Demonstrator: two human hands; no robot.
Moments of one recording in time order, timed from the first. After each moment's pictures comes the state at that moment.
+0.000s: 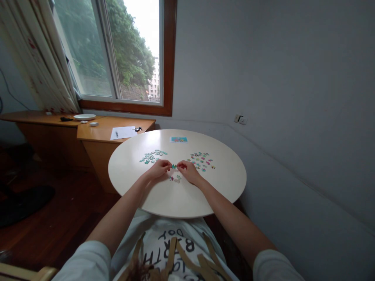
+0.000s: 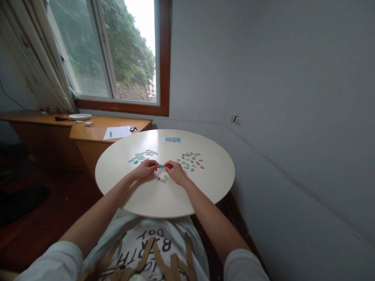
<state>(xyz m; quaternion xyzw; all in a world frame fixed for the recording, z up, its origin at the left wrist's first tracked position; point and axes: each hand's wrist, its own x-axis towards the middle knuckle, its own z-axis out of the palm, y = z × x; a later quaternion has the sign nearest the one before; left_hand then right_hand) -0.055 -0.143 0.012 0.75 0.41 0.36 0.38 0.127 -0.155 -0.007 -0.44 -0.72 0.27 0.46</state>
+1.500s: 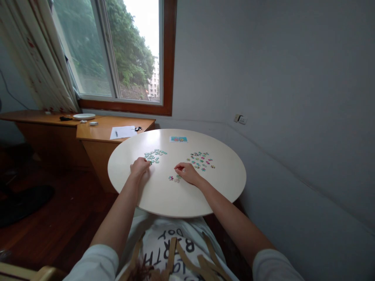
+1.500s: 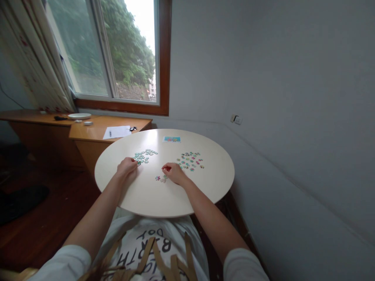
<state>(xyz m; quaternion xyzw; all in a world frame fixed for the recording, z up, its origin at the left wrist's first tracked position) -0.110 -0.123 0.013 0.58 0.77 0.22 0.15 0.129 -0.157 -0.009 -0.45 -0.77 0.23 0.39</state>
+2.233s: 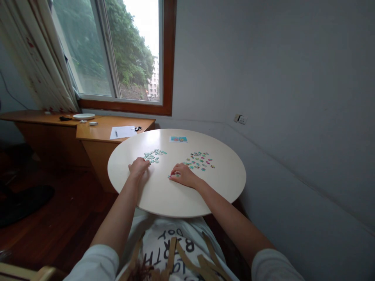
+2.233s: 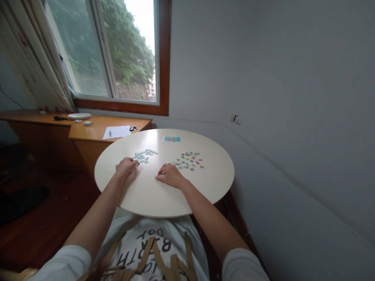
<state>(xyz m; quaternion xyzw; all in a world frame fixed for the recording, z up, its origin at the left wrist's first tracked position) -0.112 -0.122 0.011 0.57 0.77 0.24 0.14 0.122 -0.167 -0.004 -0.39 -0.86 0.11 0.31</state>
